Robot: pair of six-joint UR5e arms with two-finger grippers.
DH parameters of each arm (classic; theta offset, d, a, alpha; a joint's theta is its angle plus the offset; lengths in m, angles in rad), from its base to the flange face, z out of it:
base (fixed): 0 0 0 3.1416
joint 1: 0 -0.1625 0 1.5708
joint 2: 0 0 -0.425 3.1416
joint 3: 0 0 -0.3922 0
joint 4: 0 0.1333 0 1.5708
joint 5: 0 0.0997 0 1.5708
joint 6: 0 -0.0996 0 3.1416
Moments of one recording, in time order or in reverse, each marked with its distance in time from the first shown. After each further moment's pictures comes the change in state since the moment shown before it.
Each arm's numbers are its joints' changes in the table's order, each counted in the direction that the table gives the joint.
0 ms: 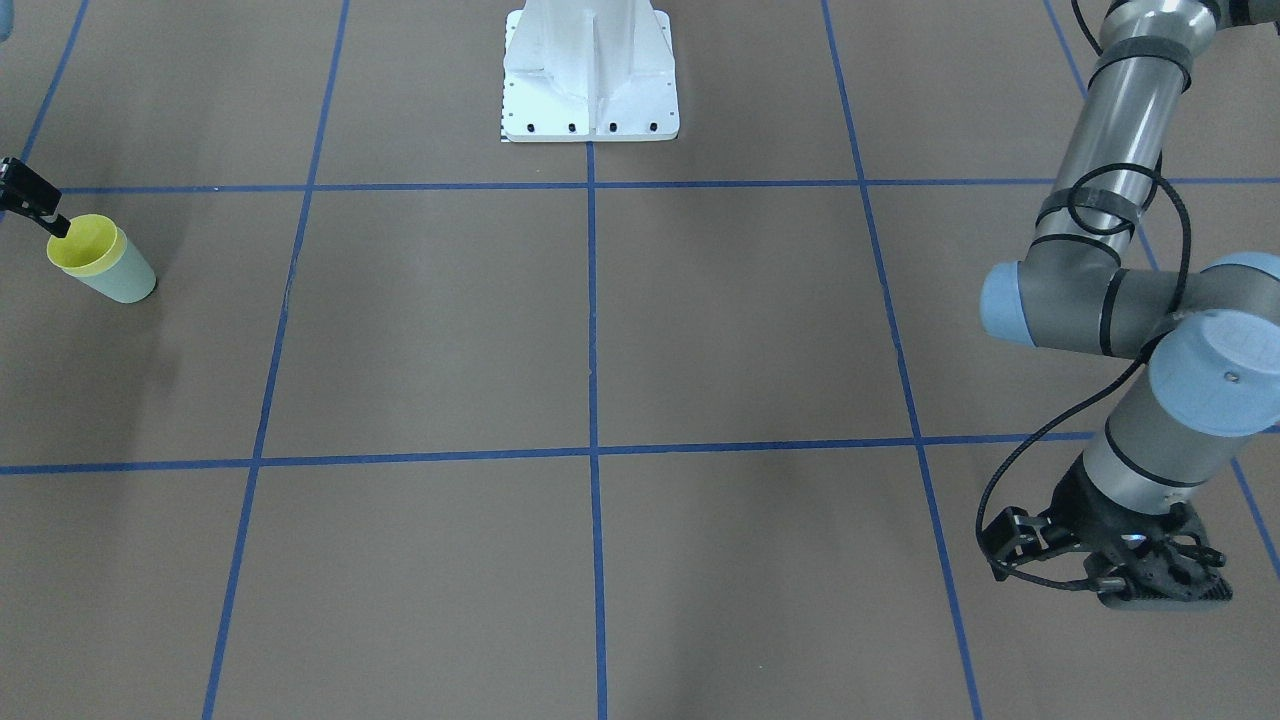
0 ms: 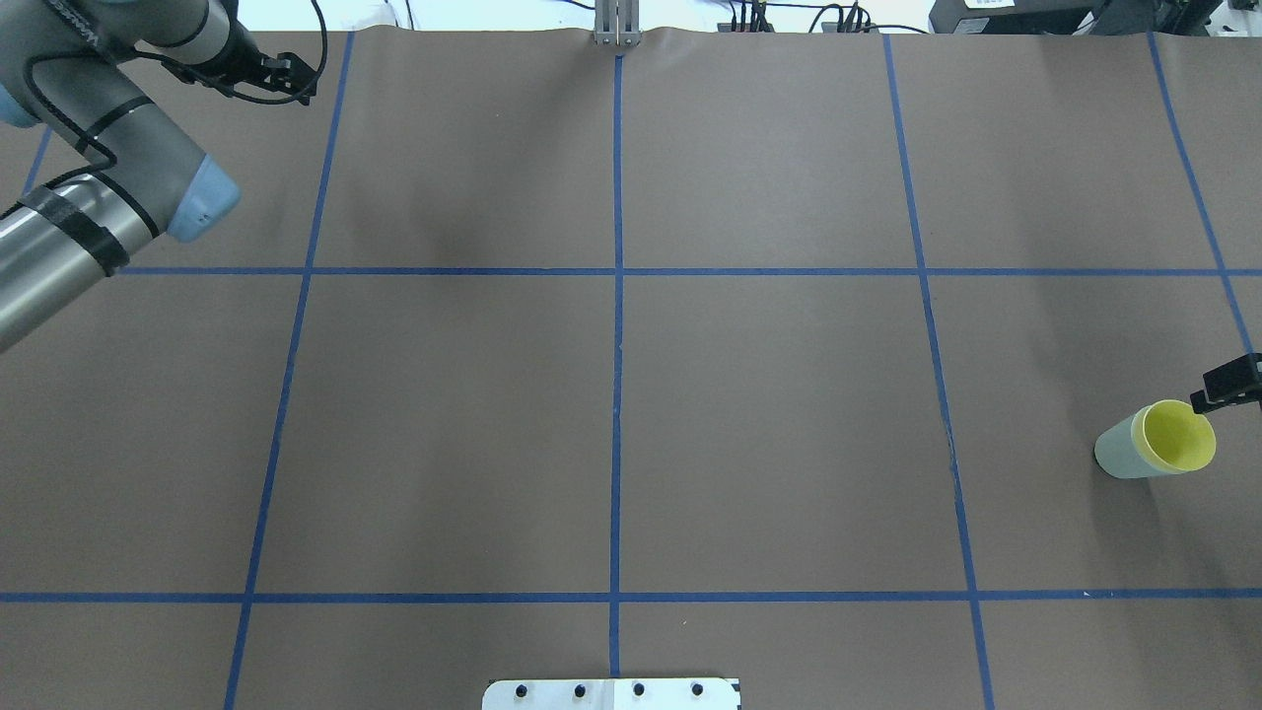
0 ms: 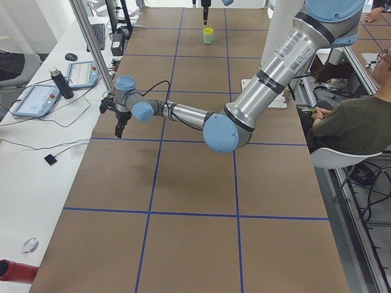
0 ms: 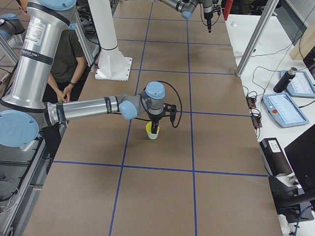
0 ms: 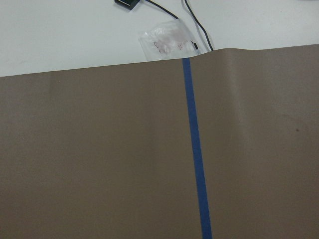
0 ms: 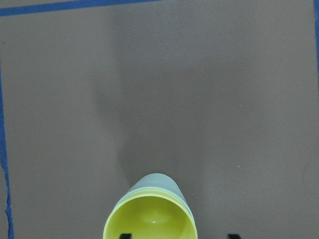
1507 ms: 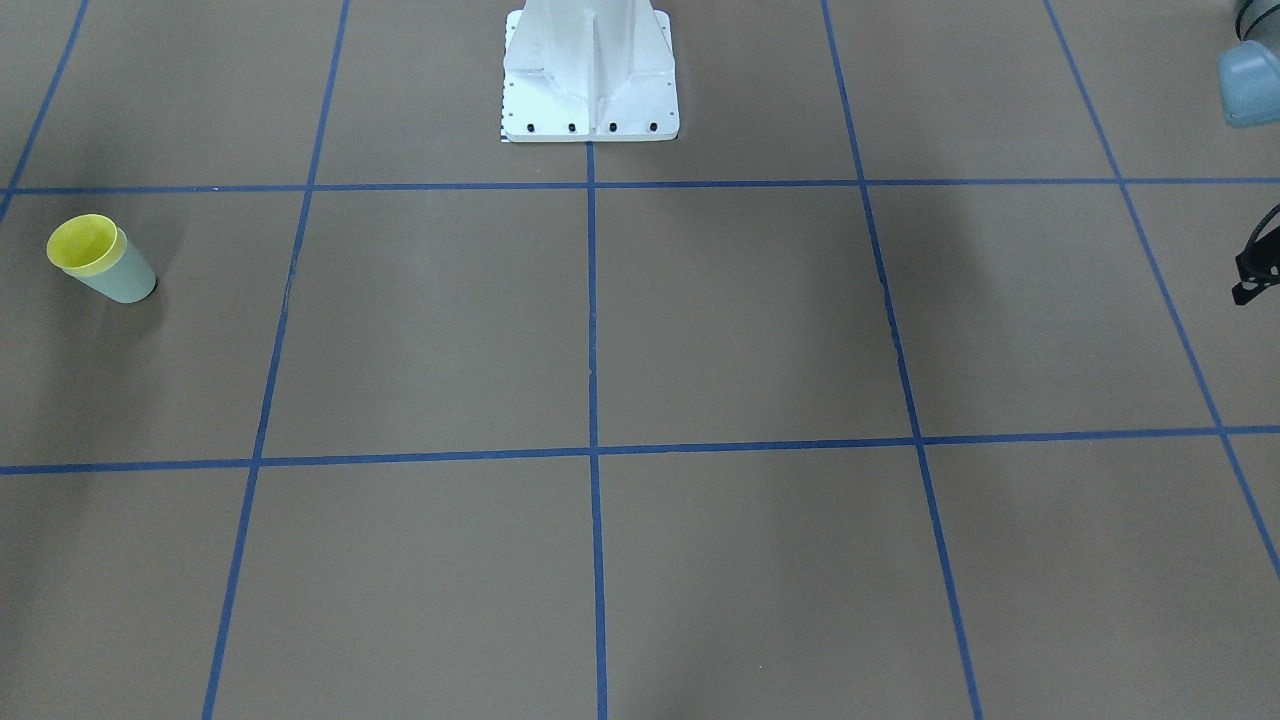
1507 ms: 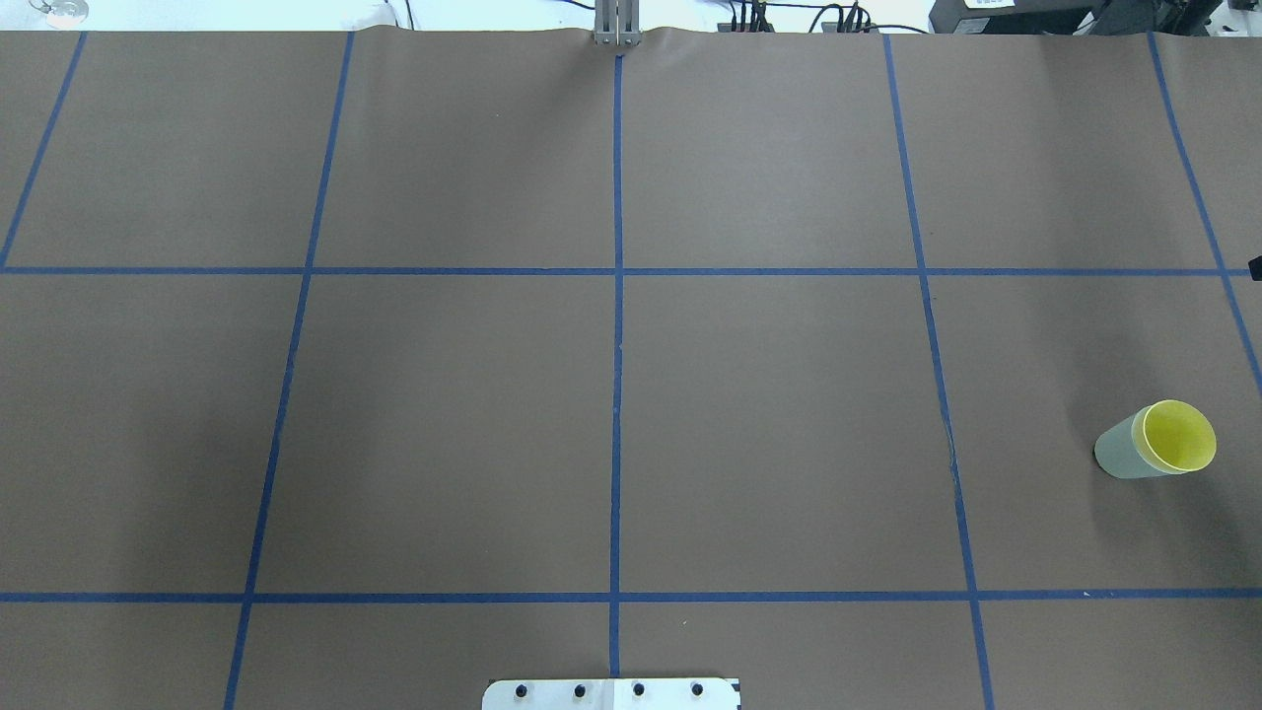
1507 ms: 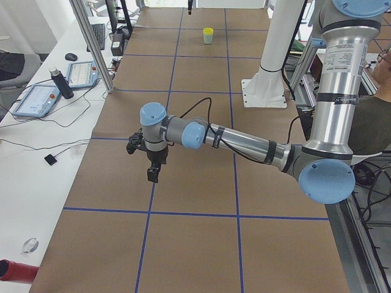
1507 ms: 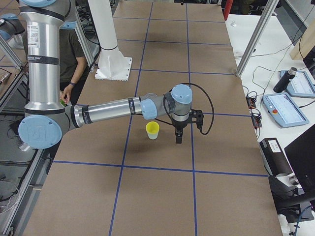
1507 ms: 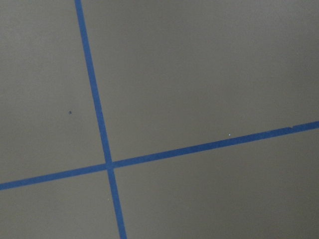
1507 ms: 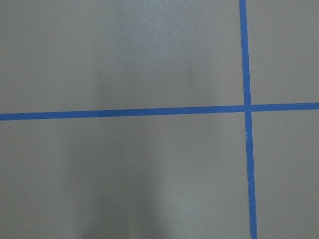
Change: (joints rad) left arm 0.263 -0.594 -0.675 0.540 -0.151 -0.594; right arm -0.232 -0.247 -0.182 -0.253 0.002 0.326
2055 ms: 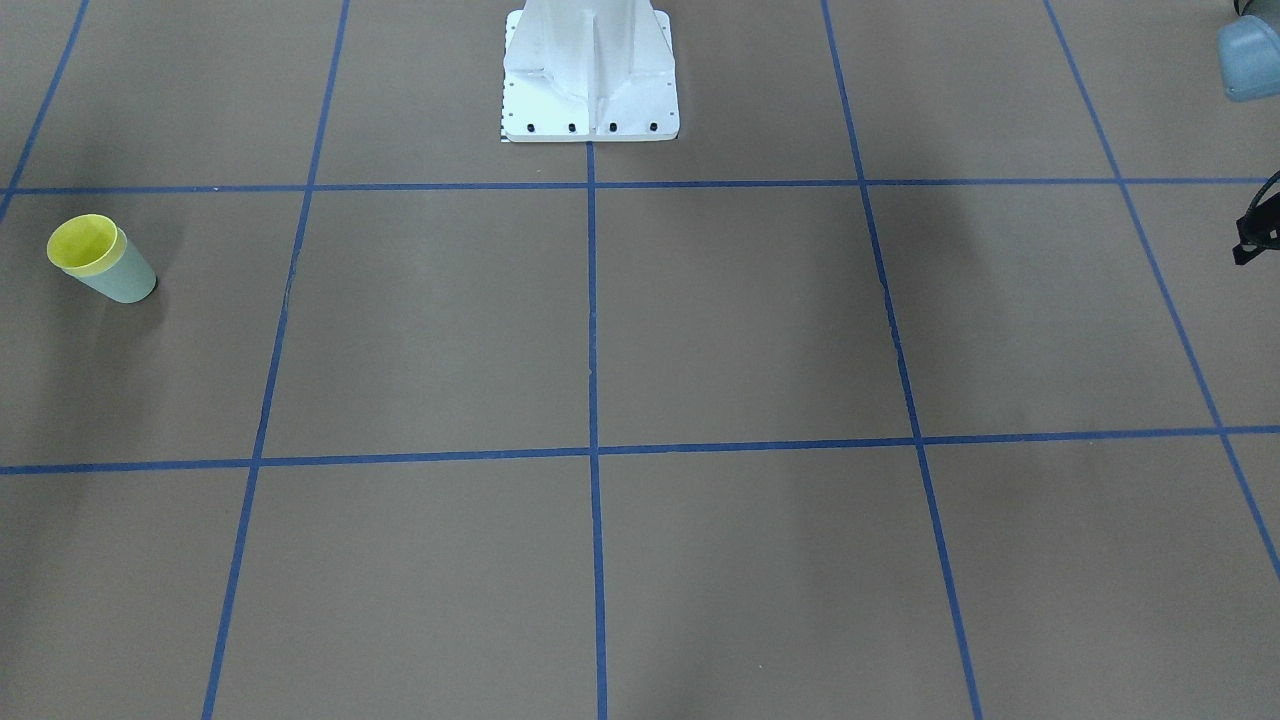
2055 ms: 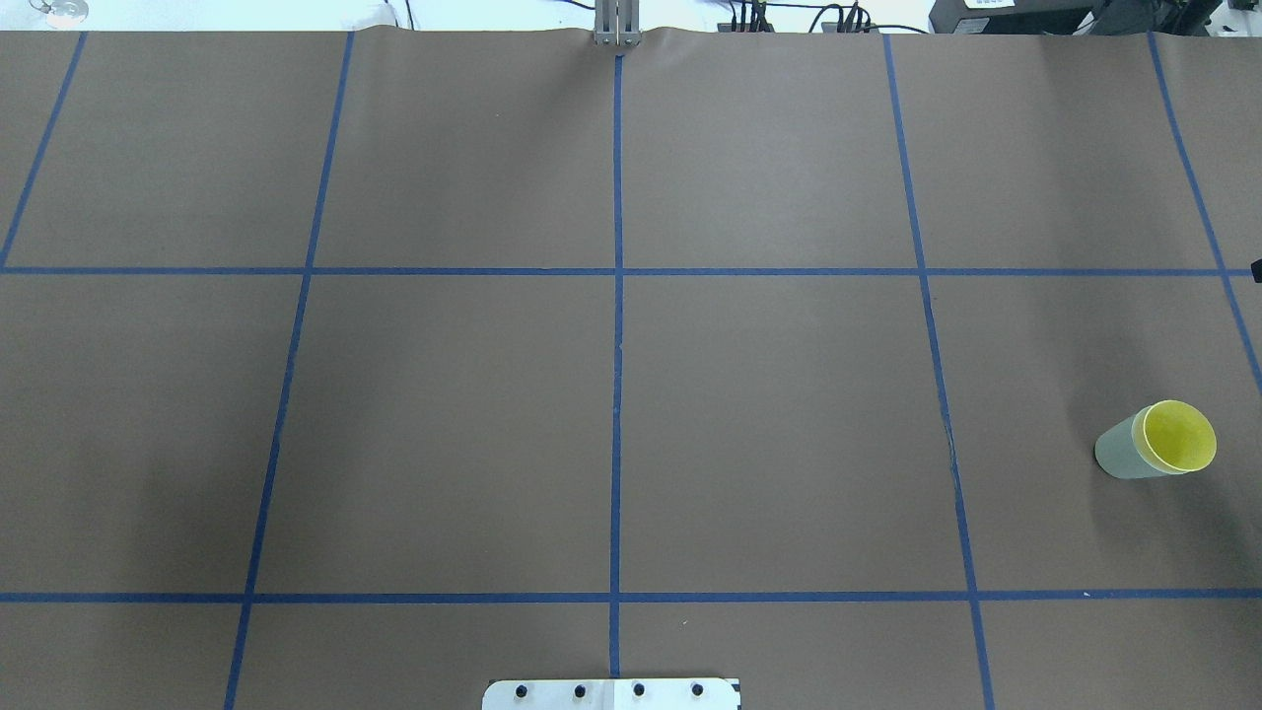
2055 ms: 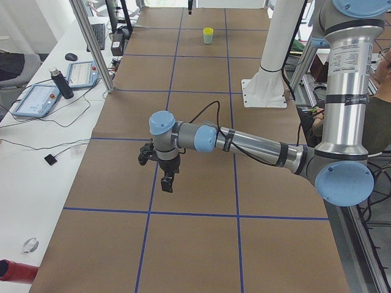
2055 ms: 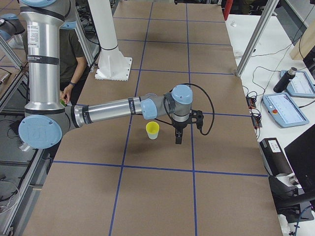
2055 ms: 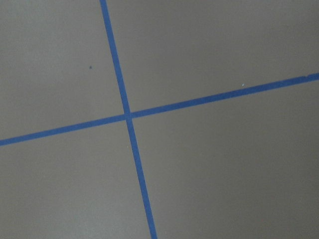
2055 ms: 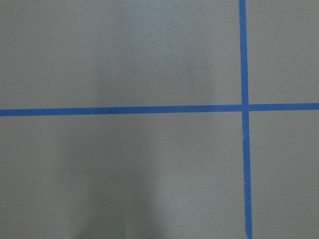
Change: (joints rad) left arm 0.010 -0.095 -0.017 0.046 -0.046 -0.031; right arm -0.001 0.002 -0.002 -0.008 -0.001 0.007
